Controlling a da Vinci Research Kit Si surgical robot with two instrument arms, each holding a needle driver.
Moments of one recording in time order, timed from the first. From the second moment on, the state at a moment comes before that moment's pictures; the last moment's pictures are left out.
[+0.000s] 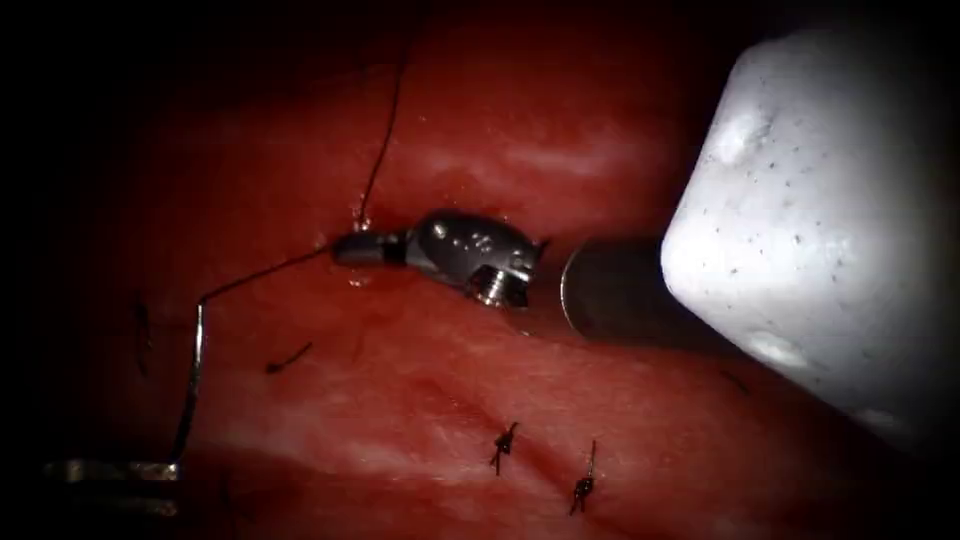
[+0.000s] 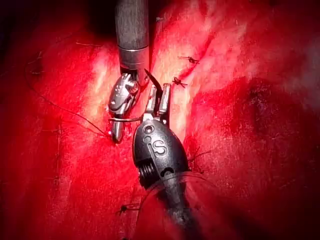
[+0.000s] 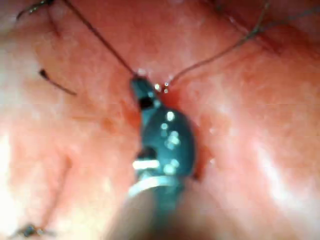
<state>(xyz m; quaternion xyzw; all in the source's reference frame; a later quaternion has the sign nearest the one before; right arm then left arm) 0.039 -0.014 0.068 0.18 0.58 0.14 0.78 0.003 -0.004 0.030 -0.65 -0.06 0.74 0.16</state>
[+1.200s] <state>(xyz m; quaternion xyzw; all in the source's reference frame) 0.038 -0.022 0.051 0.19 0.62 0.11 0.76 0.009 -0.006 0.038 -0.59 0.07 0.78 0.19</state>
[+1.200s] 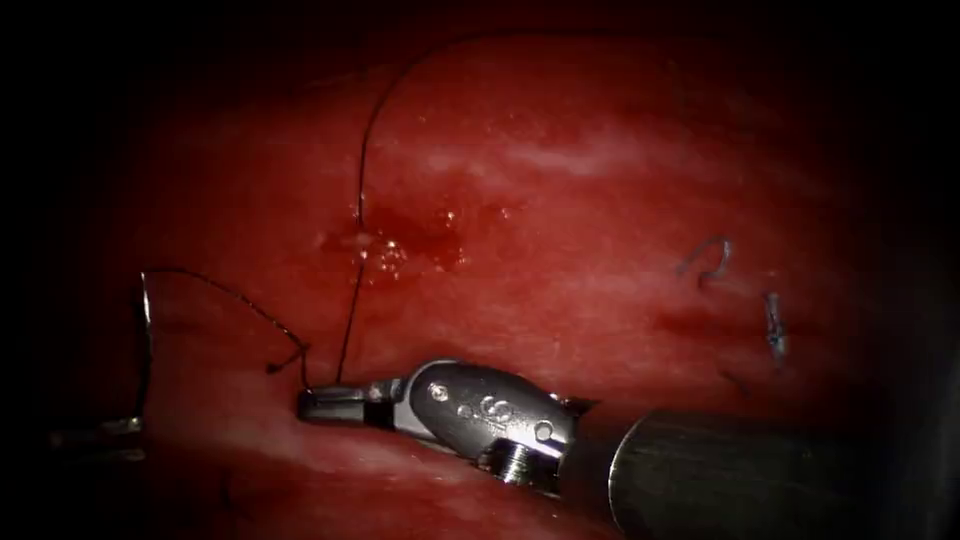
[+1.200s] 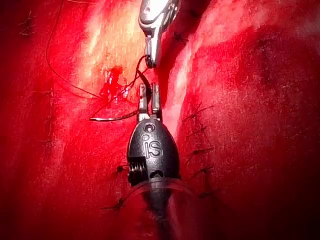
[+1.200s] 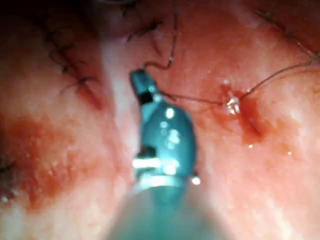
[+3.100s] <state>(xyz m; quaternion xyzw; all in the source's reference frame) 0.035 -0.022 0.053 0.15 0.66 0.09 0.73 0.010 -0.004 0.041 -0.61 0.12 0.76 0.20</state>
